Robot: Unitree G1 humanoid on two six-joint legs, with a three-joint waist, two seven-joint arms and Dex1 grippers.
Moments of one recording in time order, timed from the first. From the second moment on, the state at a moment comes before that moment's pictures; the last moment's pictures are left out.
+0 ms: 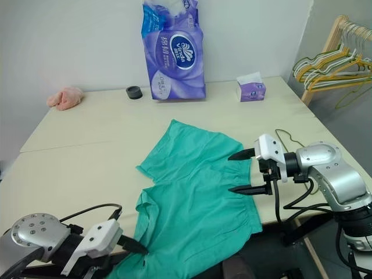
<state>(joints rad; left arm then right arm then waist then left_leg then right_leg) 0.40 1.21 0.10 -0.65 -0.51 0.47 -1.37 -0.44 -0.85 0.12 -0.24 0.51 0.44 1.23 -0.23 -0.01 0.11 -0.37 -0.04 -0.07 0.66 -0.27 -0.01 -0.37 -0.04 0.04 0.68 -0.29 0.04</state>
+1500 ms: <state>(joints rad) -0.36 0.80 -0.04 -0.33 -0.55 0.48 -1.19 -0.76 -0.65 -0.13 0.93 0.13 0.51 0.46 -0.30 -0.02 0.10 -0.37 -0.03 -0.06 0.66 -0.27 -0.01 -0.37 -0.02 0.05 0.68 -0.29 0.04</state>
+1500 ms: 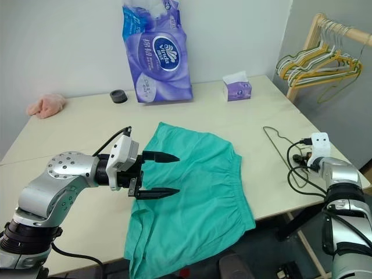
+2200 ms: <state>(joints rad) -0.48 0.80 0.05 -0.03 -0.43 0.44 -1.00 -0.59 -0.65 0.01 0.42 -0.02 0.17 0.48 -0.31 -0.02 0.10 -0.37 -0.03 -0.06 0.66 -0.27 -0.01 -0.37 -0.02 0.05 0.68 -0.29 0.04</state>
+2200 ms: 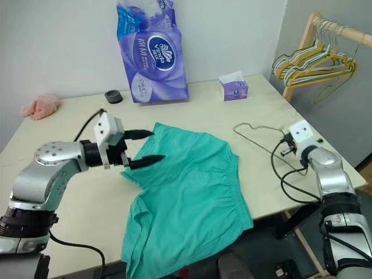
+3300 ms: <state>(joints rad) -0.44 0.85 -0.05 0.01 -0.45 0.56 -1.26 -0.72 -0.54 0.29 0.14 -0.21 -0.51 0.69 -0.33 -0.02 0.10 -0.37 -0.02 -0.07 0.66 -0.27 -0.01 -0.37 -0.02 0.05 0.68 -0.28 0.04</state>
